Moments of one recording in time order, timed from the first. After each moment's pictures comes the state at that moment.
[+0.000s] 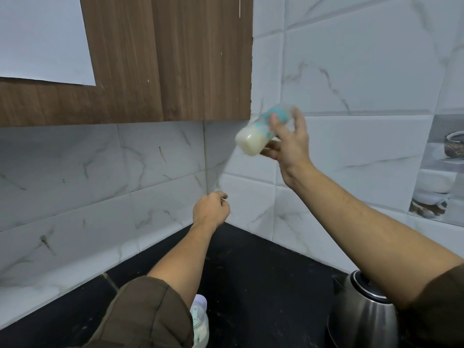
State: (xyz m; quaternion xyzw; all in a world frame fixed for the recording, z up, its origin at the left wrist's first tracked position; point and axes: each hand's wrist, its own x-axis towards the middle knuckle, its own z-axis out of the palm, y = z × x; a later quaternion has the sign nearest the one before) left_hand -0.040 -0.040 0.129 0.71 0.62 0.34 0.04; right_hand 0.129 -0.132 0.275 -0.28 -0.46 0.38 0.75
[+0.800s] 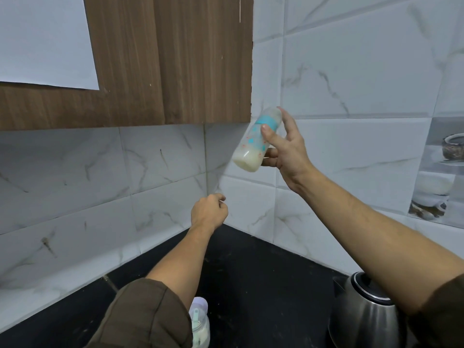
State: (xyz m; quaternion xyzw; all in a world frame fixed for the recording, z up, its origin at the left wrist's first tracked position) left_hand -0.047 -0.042 0.130 0.71 0.62 0.34 0.04; right_hand 0.133 -0.138 0.271 -0.30 -0.54 0.38 0.69
